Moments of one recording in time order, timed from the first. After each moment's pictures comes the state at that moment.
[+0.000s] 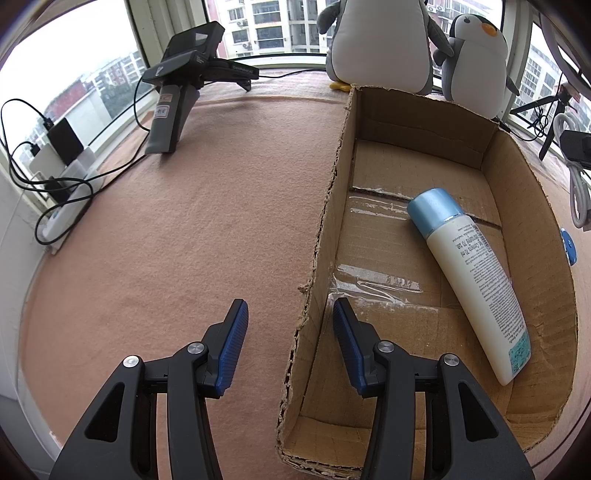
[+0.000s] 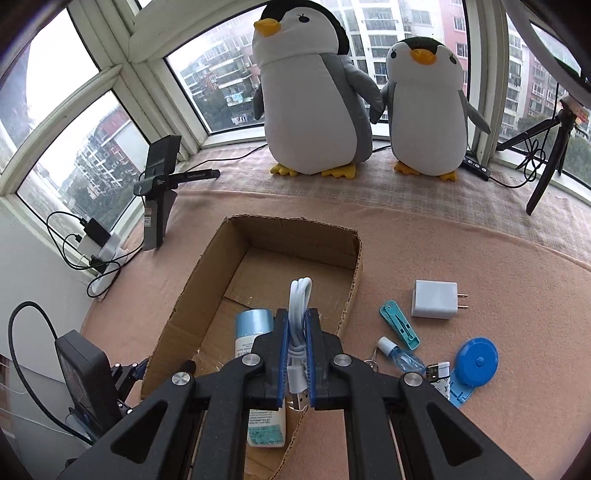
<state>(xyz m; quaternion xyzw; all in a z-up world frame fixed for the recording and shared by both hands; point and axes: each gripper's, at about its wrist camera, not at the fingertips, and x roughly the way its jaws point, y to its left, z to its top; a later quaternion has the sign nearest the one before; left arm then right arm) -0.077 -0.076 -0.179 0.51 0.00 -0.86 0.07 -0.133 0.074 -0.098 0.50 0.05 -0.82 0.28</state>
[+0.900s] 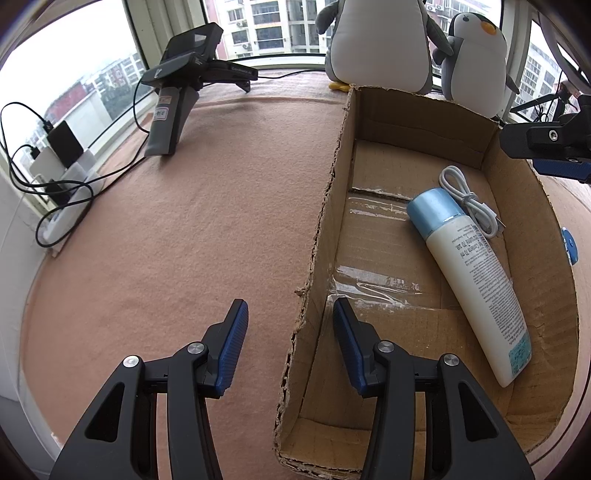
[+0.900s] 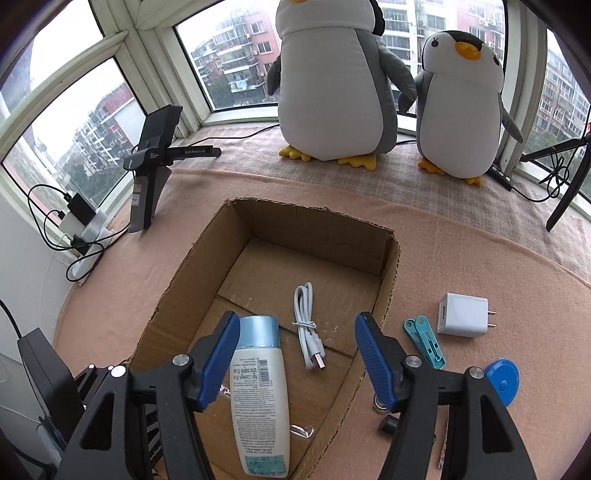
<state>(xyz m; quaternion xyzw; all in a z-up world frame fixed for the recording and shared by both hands) -0.078 -0.076 -0.178 0.50 0.00 -0.86 0.07 -0.139 0.045 -0.123 0.50 0.10 -0.81 0.28</state>
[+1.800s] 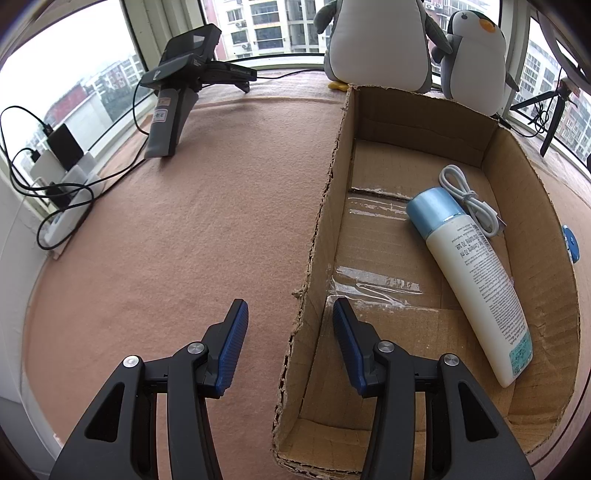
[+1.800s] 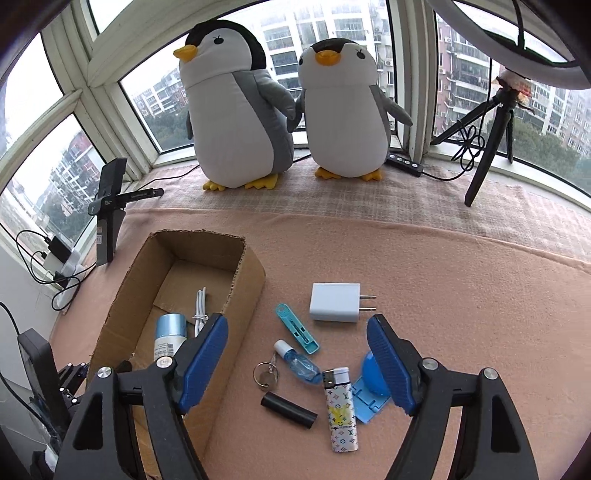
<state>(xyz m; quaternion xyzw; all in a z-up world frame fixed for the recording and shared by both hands) -0.079 -0.076 -0.178 0.50 0.00 -0.86 0.07 -0.161 0.171 -0.100 0.48 0.04 -0.85 0.20</state>
